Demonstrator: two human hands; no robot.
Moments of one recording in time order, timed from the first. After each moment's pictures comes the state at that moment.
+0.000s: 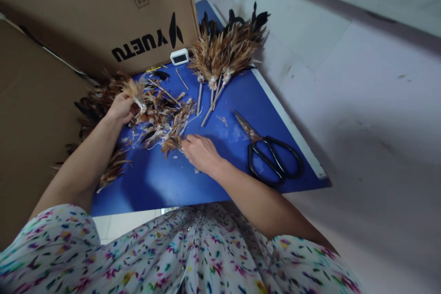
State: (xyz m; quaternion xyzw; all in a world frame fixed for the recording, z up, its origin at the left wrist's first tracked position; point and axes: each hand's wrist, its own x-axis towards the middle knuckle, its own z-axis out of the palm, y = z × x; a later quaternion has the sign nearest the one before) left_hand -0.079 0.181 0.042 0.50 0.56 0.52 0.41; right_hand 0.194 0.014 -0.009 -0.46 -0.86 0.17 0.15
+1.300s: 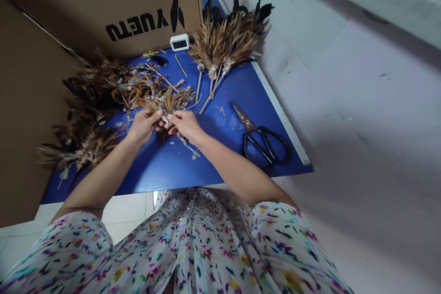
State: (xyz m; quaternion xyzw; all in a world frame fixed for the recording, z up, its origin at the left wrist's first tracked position) left_hand -0.007 0.057 0.004 0.48 0.52 0.46 0.53; right_hand 0.152 0.046 0.004 -0.44 -0.41 0.69 0.40
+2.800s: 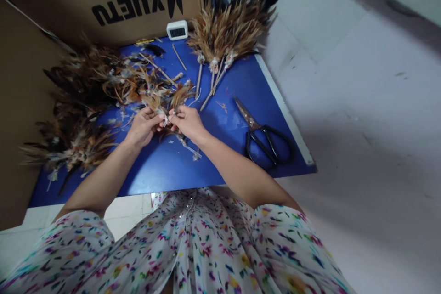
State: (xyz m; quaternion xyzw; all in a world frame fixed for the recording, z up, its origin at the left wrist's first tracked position) left_hand -0.004 0.051 -0.006 0.46 0.50 0.47 0.57; right_hand 0.154 0.047 -0.004 -0.47 -0.43 0.64 0.43
